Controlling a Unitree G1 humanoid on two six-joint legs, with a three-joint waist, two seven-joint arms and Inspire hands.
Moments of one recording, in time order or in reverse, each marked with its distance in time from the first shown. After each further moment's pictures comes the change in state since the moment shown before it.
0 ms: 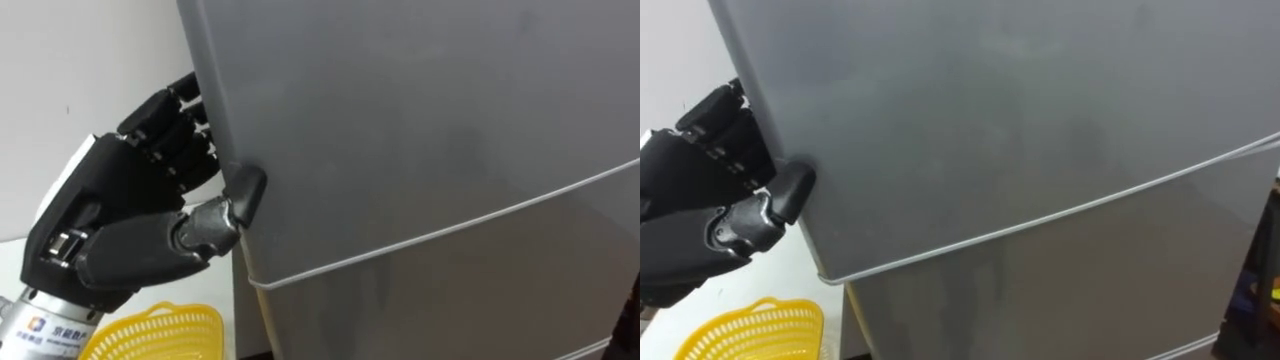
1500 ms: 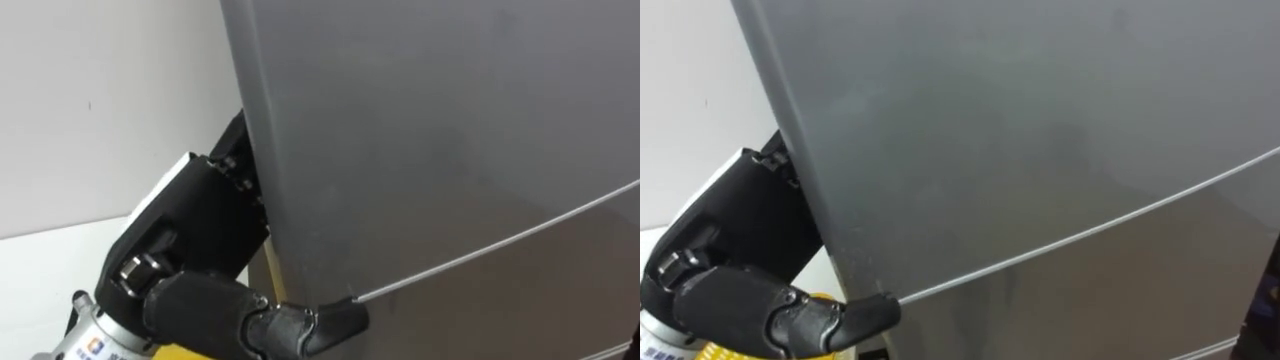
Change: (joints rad) left arm 0.001 0.045 -0.189 -0.009 -0.122 -0.036 -0.150; right arm -0.039 -0.022 0.117 -0.004 -0.031 -0.004 0.007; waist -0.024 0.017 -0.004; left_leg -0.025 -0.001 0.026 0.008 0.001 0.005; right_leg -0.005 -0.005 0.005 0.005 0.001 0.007
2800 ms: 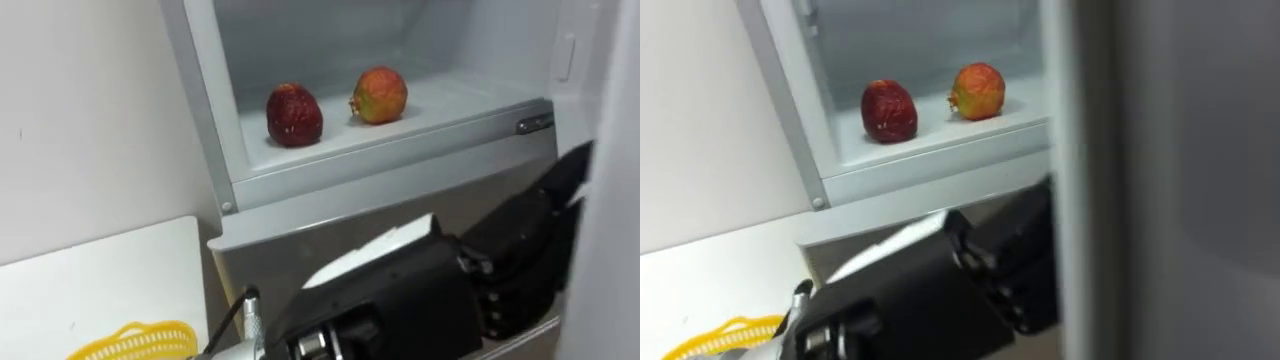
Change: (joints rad) left arm -0.199 -0.011 -0.385 -0.032 0.001 0.033 -0.194; right arm -0.034 -0.025 0.027 0.027 0.001 -0.008 0.011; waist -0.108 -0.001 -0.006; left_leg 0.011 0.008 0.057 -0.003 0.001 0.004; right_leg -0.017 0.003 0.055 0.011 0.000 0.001
